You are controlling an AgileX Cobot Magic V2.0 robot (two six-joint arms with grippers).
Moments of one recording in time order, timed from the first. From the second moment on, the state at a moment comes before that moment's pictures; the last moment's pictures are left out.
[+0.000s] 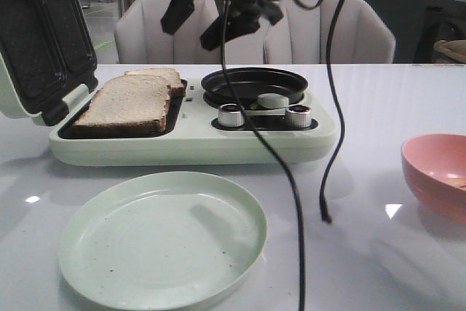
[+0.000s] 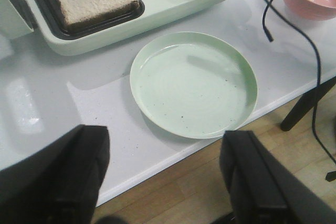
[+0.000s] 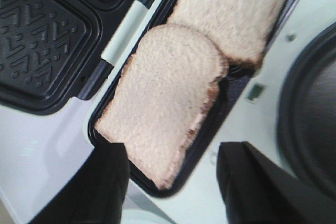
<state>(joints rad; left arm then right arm) -0.70 0.47 -0.56 0.12 0.78 -0.27 0.42 2.01 -1.86 0.57 0.80 -0.26</state>
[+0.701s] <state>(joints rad) -0.70 0.47 -0.56 0.12 0.78 -0.27 0.63 1.09 -1.05 0.04 0.83 0.02</state>
